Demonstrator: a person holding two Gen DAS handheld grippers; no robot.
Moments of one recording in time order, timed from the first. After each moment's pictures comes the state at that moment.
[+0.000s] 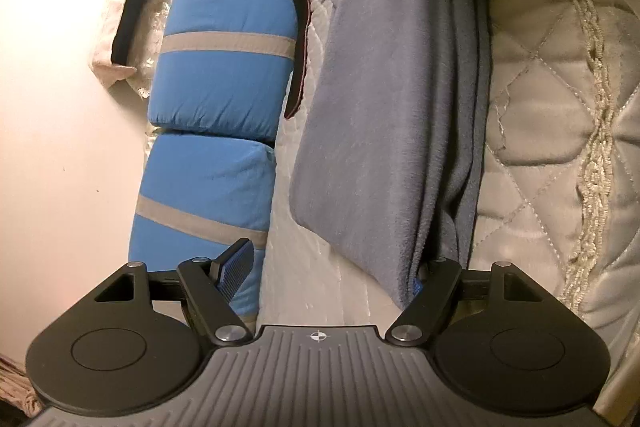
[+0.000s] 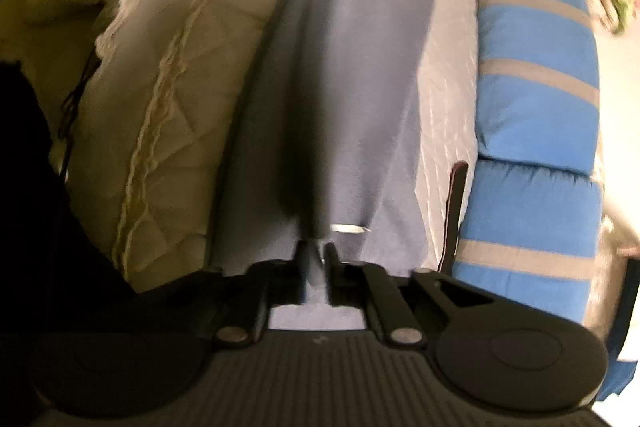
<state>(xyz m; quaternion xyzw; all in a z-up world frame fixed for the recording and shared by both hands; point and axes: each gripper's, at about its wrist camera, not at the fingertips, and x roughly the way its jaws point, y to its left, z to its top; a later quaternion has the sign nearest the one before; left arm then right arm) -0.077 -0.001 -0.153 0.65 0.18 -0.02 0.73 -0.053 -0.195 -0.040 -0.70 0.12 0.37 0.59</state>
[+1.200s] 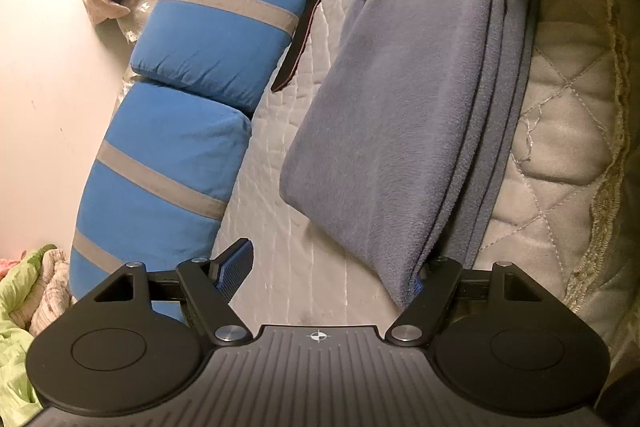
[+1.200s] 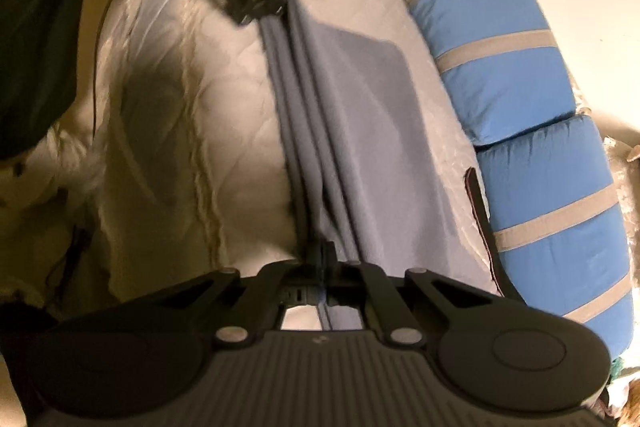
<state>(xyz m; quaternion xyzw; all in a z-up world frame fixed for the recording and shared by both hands) -0.075 0.017 -0.121 0.57 0.25 -0.05 0.78 -0.097 -0.122 -0.073 -0.55 0.16 0.36 0.73</state>
